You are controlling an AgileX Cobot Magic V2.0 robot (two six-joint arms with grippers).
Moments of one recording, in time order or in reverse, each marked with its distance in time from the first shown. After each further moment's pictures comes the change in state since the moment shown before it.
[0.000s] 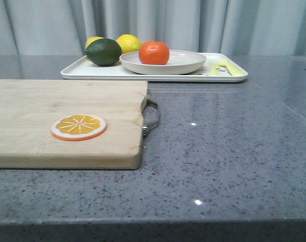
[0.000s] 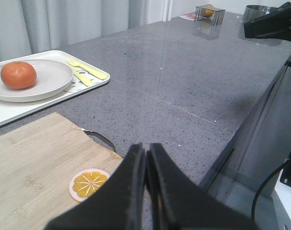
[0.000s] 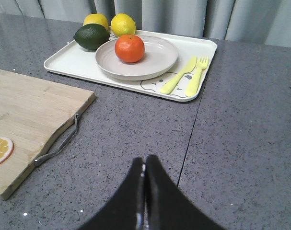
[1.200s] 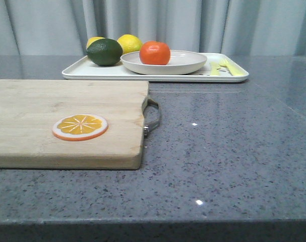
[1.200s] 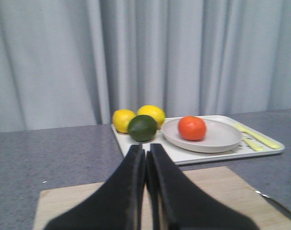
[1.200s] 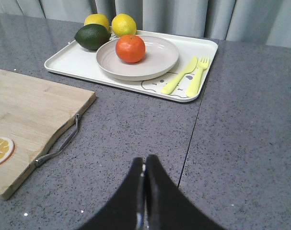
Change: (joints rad) left arm 0.530 -0.156 0.373 0.054 -0.537 0.000; right arm 0.000 0.000 0.000 0.000 0.000 -0.002
